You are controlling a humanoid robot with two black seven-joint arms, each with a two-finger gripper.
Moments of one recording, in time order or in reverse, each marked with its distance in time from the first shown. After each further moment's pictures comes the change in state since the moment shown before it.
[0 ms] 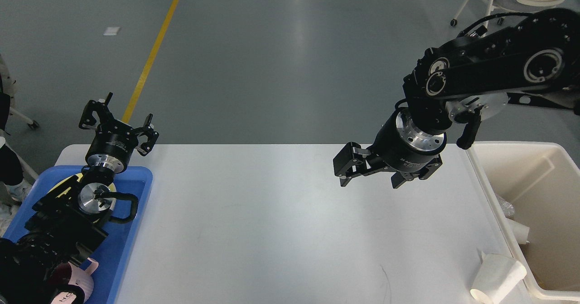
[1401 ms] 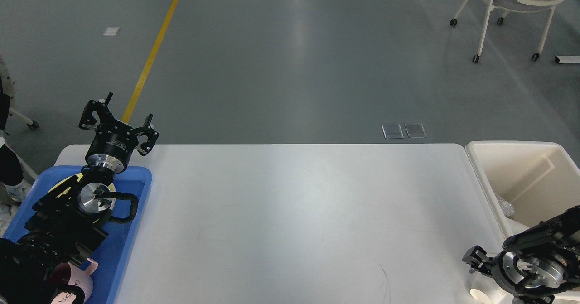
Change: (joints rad) left arm 0.000 0.000 0.000 0.000 0.000 0.000 0.000; right arm -0.979 -0.328 -0.060 -0.240 -0.022 -0.662 0.014
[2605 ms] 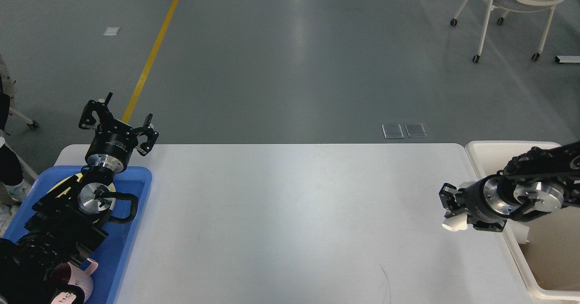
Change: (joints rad) left arm 0.000 0.000 0.000 0.000 0.000 0.000 -0.001; right arm 0.488 -0.070 0.098 0.132 -0.122 0.344 -0.035
